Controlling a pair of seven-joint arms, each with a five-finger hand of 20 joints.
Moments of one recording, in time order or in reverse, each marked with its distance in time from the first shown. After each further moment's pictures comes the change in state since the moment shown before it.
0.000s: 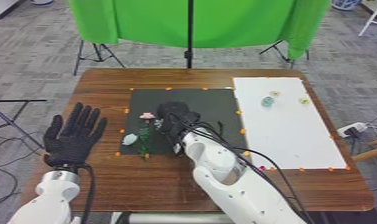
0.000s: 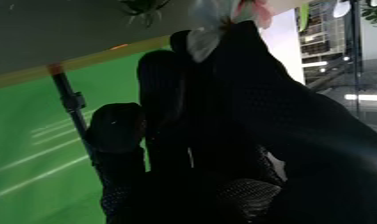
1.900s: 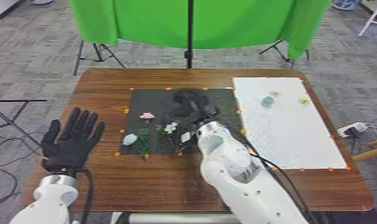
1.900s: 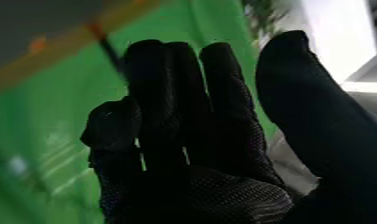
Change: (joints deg) left arm 2.0 -1.1 -1.1 -0.7 -0.2 0.9 0.2; right arm -3.9 0.9 7.4 -7.2 8.0 5.9 6.9
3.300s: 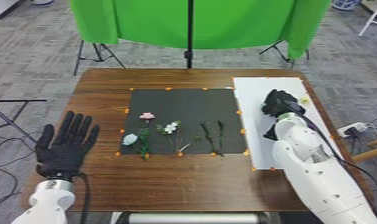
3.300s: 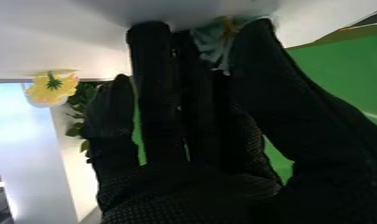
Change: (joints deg) left arm 2.1 -0.6 -0.8 -0.8 -0.1 -0.2 2.2; right arm -1.0 14.9 17.8 8.6 -1.3 -9.4 9.3
